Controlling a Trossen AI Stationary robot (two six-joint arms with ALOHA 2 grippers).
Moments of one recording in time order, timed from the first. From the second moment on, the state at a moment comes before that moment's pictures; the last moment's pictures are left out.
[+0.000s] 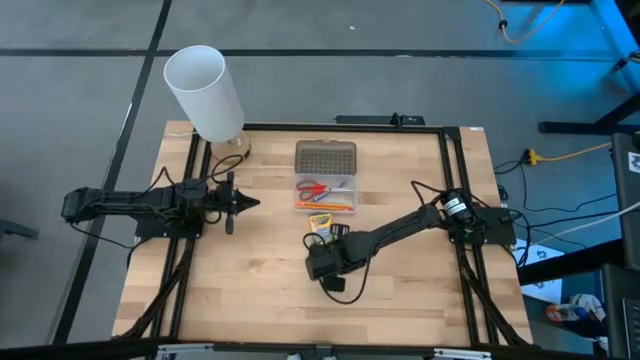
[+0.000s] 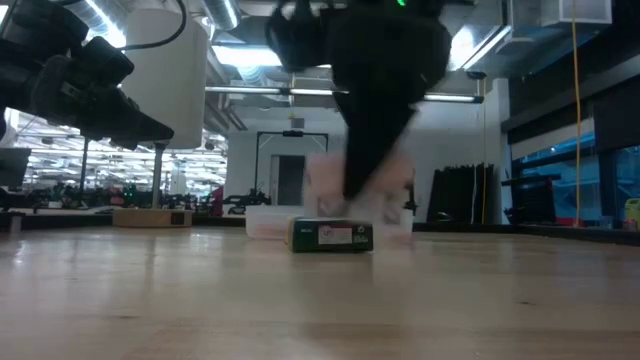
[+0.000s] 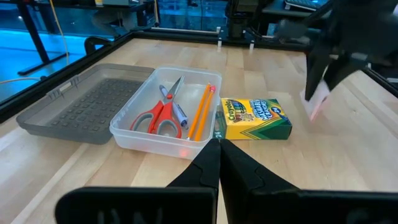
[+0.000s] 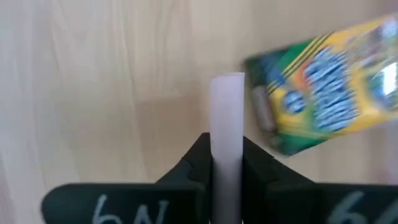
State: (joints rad) left arm 0.10 0.24 0.01 0.00 -0.03 -0.07; right arm 0.35 2.17 1.74 -0.95 0.23 0.43
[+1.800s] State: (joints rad) left arm 0.10 0.24 0.01 0.00 -0.03 -0.07; right arm -0.05 2.16 1.75 -0.85 0.43 0.25
